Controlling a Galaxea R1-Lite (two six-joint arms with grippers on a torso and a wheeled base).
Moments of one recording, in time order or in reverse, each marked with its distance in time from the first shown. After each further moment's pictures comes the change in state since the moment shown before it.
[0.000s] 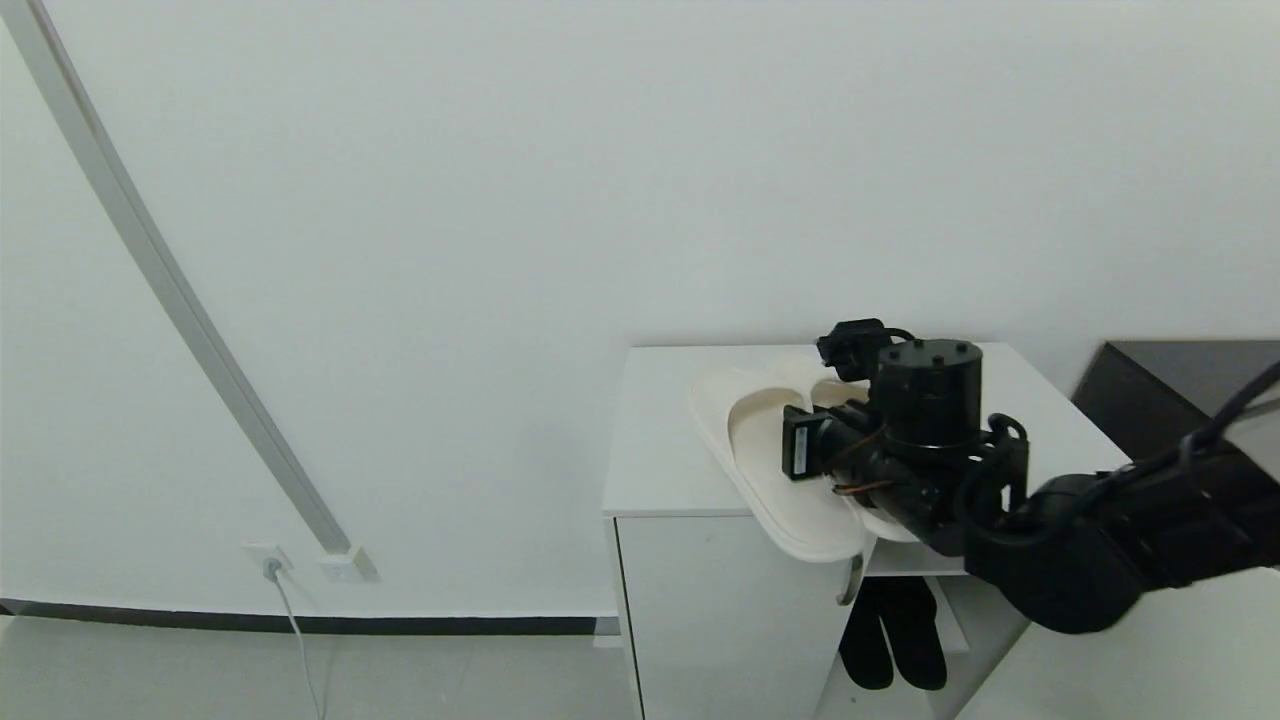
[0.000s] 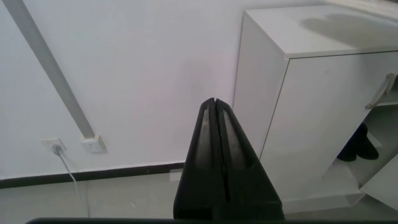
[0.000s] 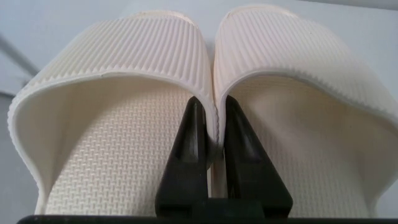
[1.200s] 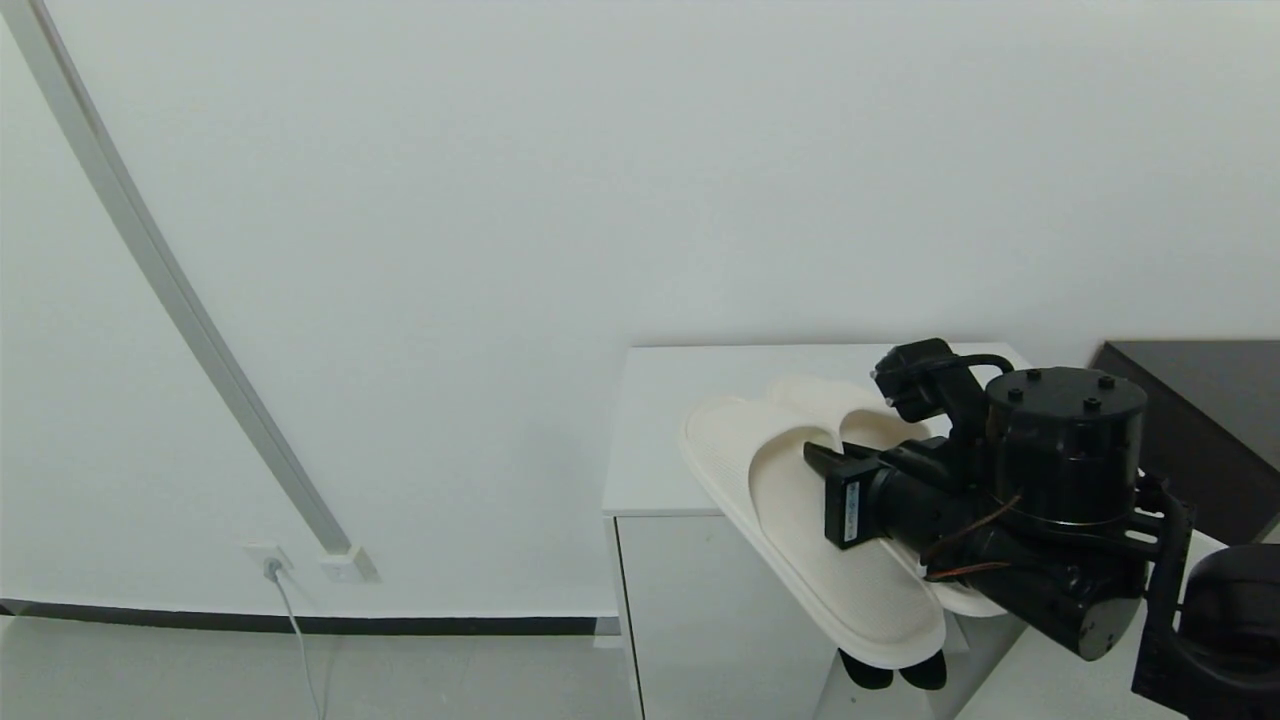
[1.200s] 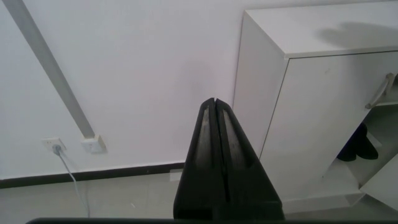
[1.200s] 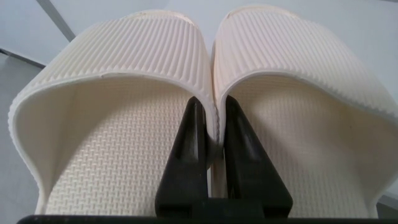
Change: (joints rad) left arm 0.000 0.000 0.000 0.000 0.000 0.000; right arm 0.099 -0.229 0.230 0.000 0.028 0.000
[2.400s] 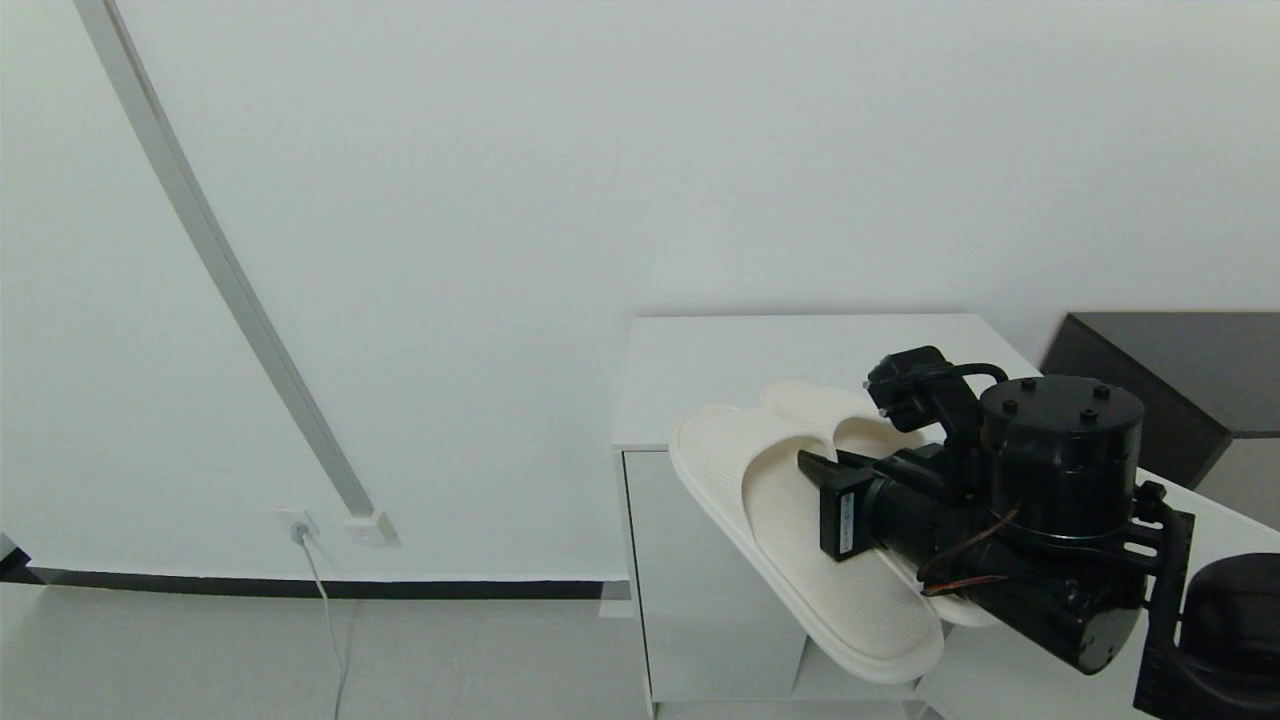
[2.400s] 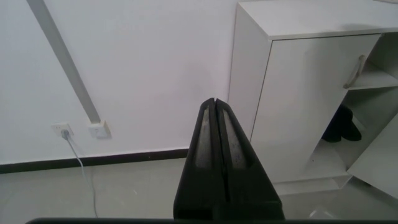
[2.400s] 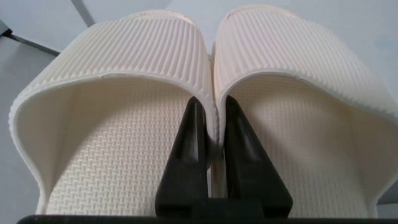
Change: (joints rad) left arm 0.000 0.000 0.000 0.000 0.000 0.000; right arm 0.024 -0.002 0.009 0.000 -0.002 -0.001
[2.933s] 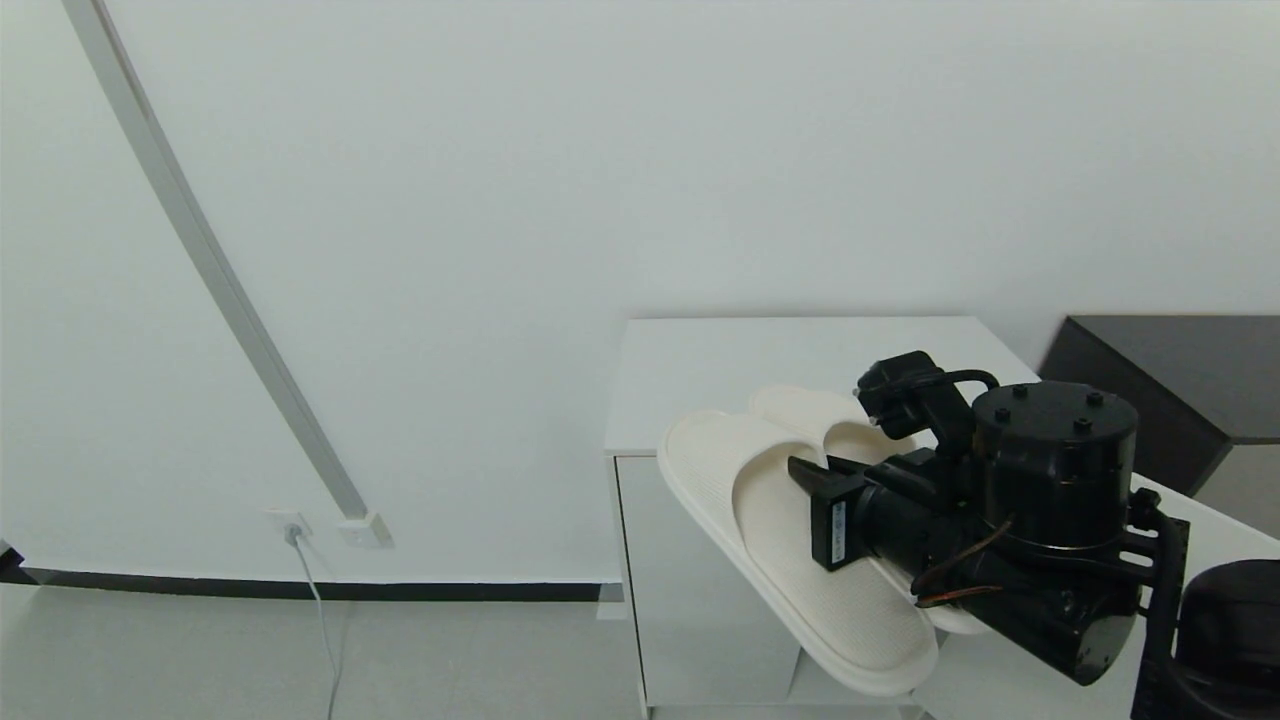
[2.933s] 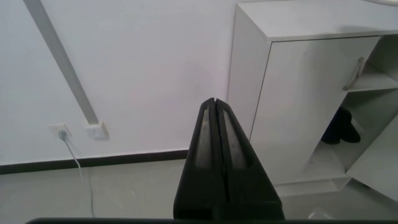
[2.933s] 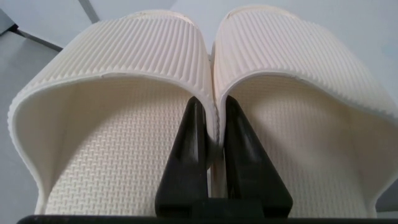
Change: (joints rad) left arm 0.000 0.000 0.000 0.000 0.000 -0.001; right arm 0.005 0.004 0.001 0.000 0.001 0.000
